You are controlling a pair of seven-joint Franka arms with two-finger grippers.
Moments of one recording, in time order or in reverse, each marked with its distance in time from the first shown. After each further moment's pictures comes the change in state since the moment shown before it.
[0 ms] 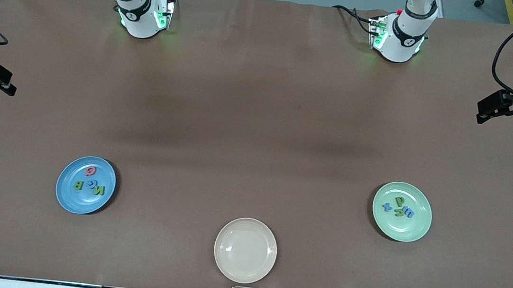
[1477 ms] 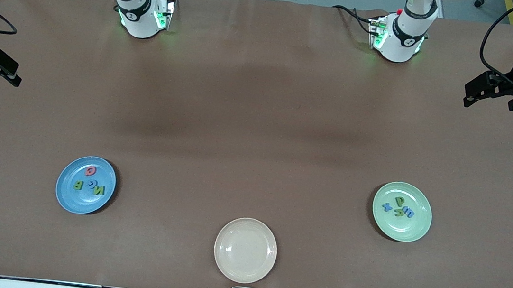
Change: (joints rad) left arm -0.024 -0.111 0.007 -0.129 -0.041 0.042 0.001; right arm -0.061 -0.112 0.088 -0.141 -0.032 0.042 0.073
